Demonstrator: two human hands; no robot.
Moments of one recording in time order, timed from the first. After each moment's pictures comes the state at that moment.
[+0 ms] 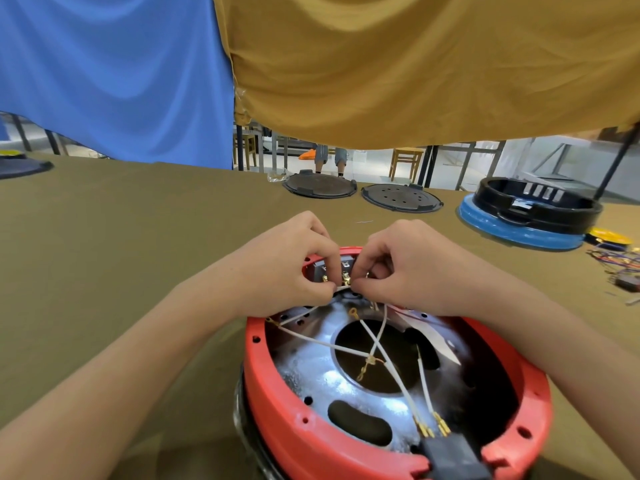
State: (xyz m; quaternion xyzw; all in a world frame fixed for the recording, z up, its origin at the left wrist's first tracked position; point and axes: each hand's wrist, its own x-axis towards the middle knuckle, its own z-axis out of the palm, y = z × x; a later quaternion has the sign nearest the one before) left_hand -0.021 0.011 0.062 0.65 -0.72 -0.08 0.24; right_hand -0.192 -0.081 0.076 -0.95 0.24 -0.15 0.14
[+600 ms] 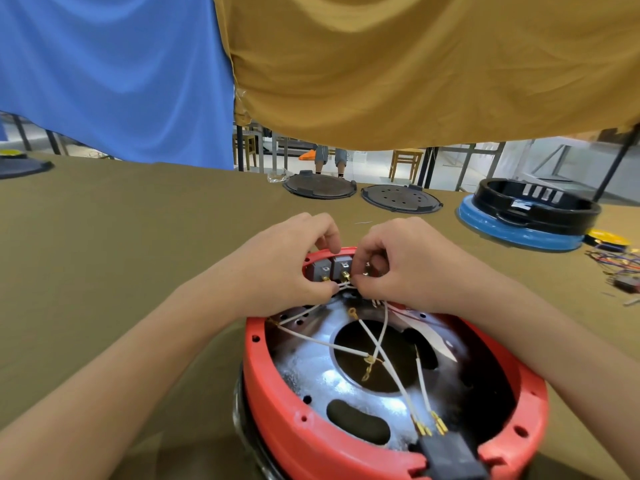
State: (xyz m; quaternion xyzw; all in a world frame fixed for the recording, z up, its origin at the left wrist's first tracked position) left_hand -0.021 0.010 0.059 0.65 -0.71 -0.05 0.27; right_hand -0.189 -0.088 0.072 -0.95 0.24 -0.17 0.06
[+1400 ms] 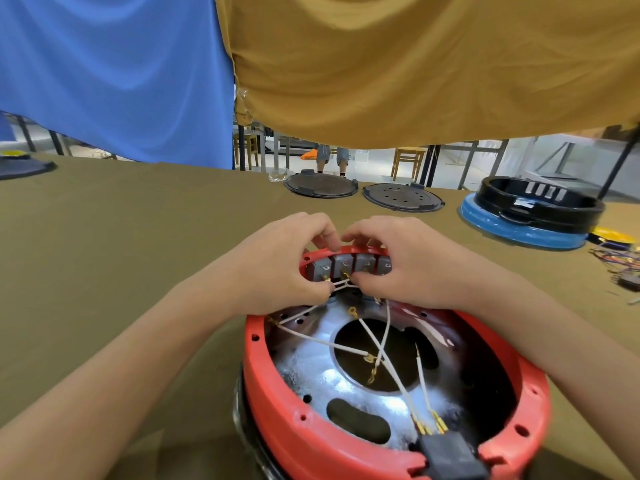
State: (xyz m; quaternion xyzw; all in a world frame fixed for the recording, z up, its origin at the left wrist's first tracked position) left_hand -0.020 0.011 0.060 0.65 -0.70 -0.06 0.28; right_hand -0.190 -0.092 0.072 -0.96 0.22 -0.16 0.07
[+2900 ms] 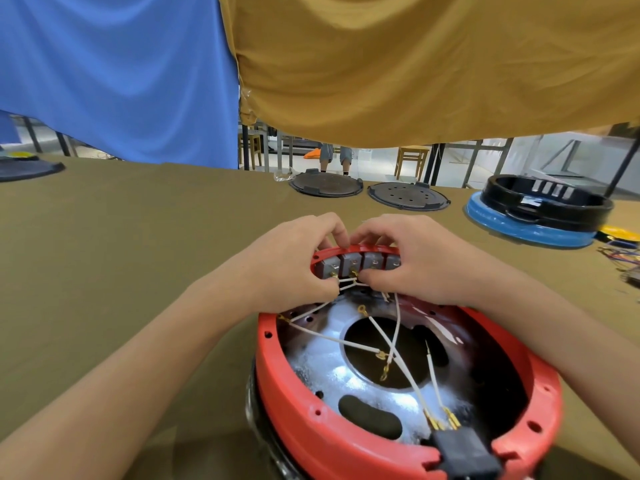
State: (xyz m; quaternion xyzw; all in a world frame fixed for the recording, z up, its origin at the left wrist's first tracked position) left_hand -0.018 0.009 0.058 0.65 -0.70 -0.07 0.27; right_hand -0.189 -0.095 0.070 -0.95 0.23 -0.18 0.10
